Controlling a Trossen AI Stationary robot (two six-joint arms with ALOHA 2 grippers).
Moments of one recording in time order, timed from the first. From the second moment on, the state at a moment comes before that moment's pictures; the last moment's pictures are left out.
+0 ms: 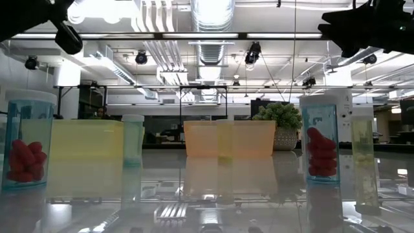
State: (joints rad) left arm -0.25 0.21 0.04 0.73 -0.32 -0.49; right arm -0.26 0.15 0.04 0.48 0.00 -0.07
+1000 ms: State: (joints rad) left arm -0.37 1.24 1.17 -0.21 -0.33 -1.21; right arm -0.26 0.15 0.04 0.45 0.00 -0.08
